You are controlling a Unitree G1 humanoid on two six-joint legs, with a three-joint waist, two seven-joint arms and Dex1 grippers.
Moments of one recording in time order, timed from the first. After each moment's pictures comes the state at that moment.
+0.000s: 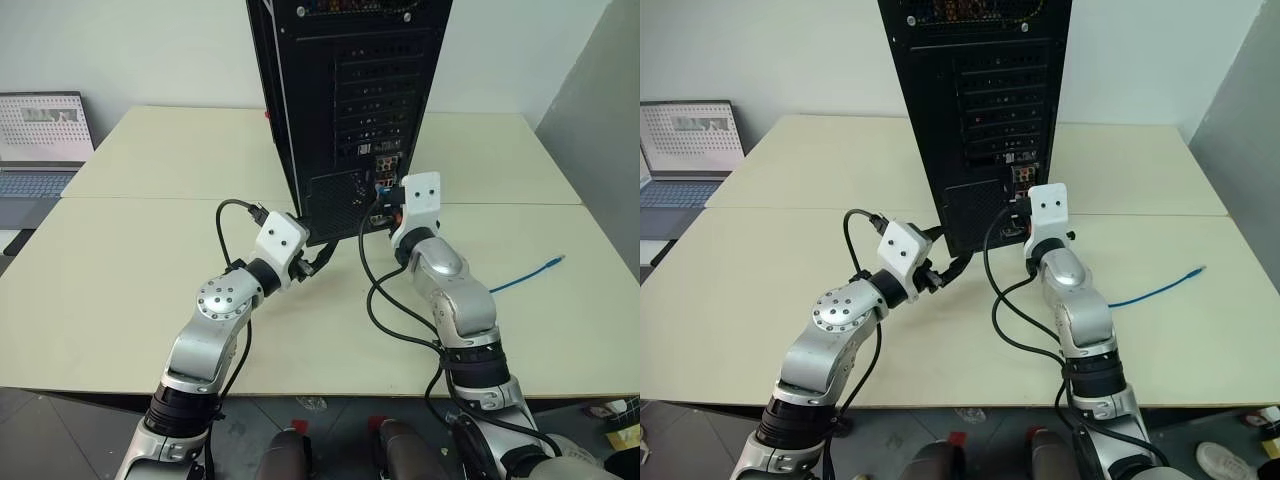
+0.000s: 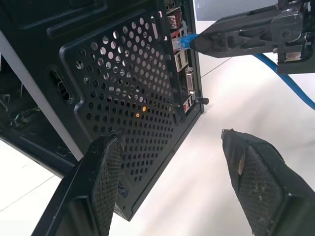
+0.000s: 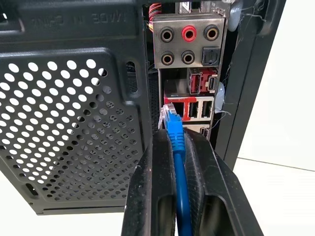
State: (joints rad) left arm -0.35 0.37 -0.11 -0.28 -0.11 0.39 -0.47; right arm -0.60 0.01 0.05 -0.10 0.06 0.58 0.02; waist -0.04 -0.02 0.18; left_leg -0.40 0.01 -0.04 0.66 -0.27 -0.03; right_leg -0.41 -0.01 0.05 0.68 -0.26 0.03
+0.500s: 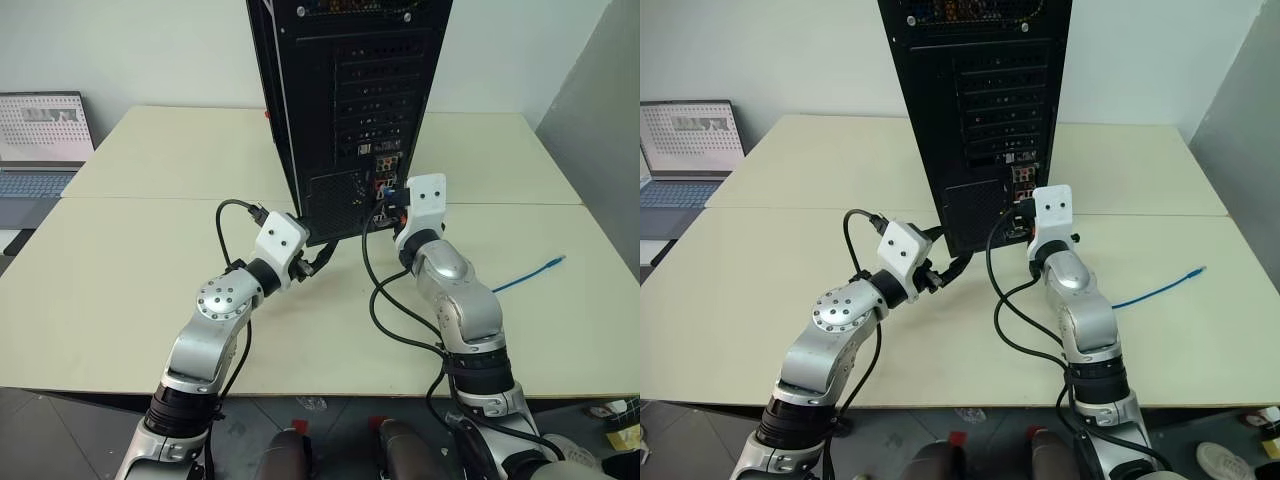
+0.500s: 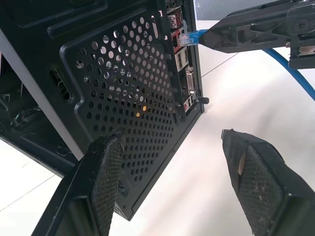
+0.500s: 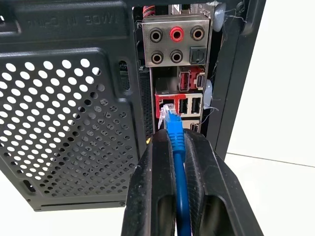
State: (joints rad) left arm -0.35 0.37 -0.11 -0.28 -0.11 0.39 -0.47; right arm -0.57 0.01 0.05 -0.14 0.06 0.61 0.02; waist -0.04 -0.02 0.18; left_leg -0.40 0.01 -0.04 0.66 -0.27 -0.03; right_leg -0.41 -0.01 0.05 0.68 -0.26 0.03
